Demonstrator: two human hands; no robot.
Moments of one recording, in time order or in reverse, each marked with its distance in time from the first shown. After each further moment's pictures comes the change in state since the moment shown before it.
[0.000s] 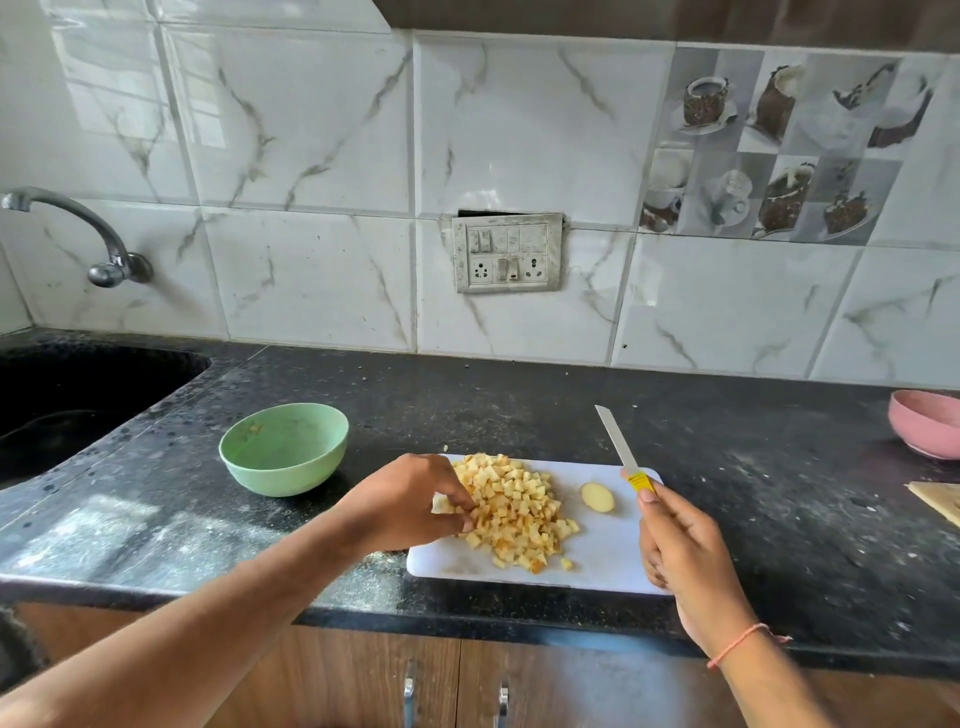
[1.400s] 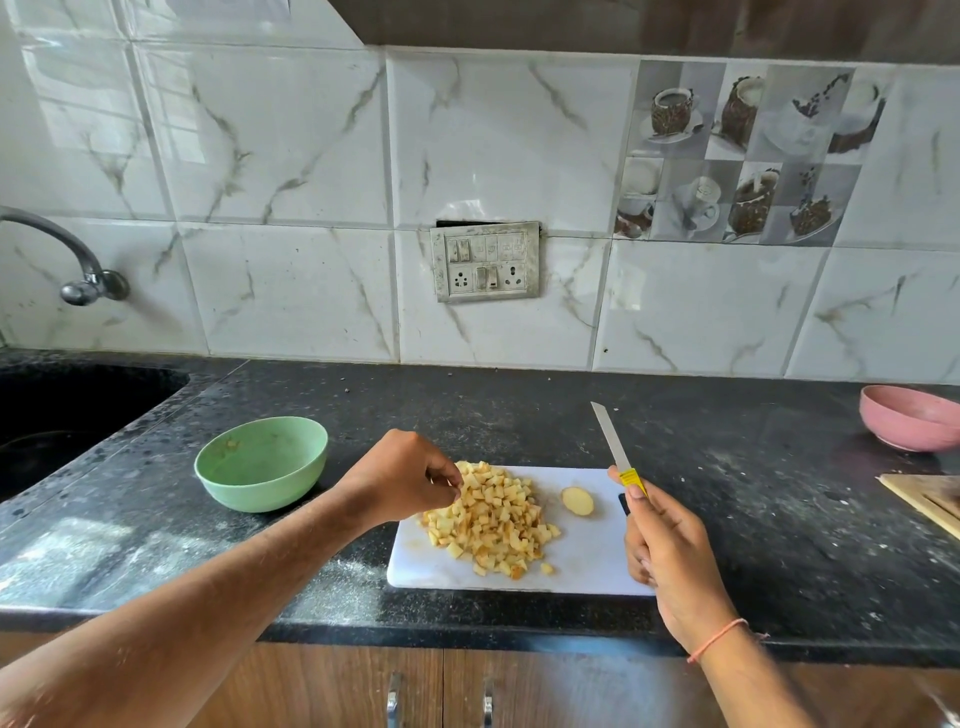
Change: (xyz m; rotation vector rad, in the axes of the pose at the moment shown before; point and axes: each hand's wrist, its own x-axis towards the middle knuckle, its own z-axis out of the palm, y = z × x) left_hand 0.033 0.015 -0.013 -0.063 0.096 -0.145; right_hand -0.003 -0.009 -0.004 0.126 0.020 -0.006
